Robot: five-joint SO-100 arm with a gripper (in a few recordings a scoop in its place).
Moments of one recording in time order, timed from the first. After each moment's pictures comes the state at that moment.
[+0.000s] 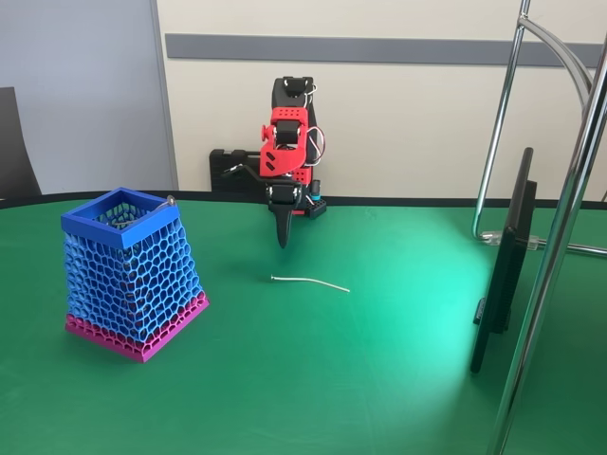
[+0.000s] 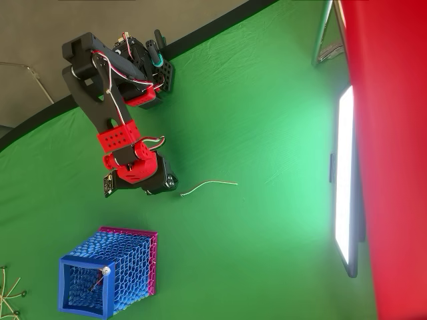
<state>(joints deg) 4.7 100.5 119.4 52.0 0.0</state>
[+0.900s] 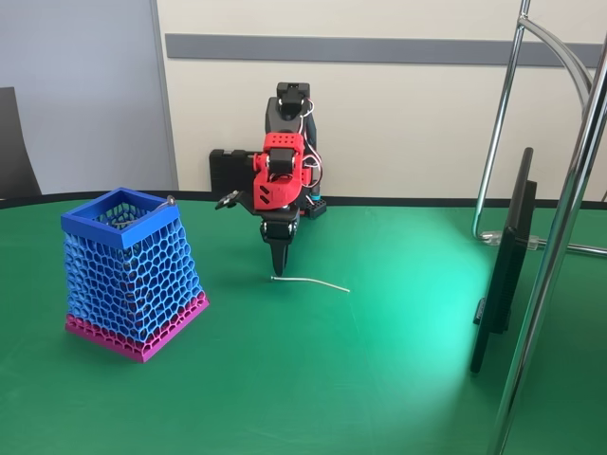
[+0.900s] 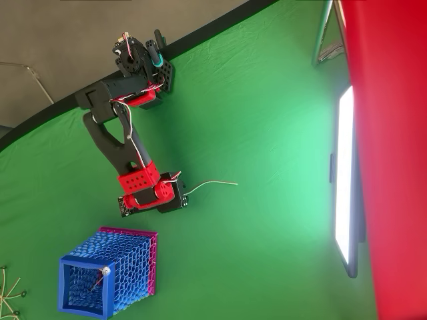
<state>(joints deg) 3.6 68.7 89.9 67.3 3.3</state>
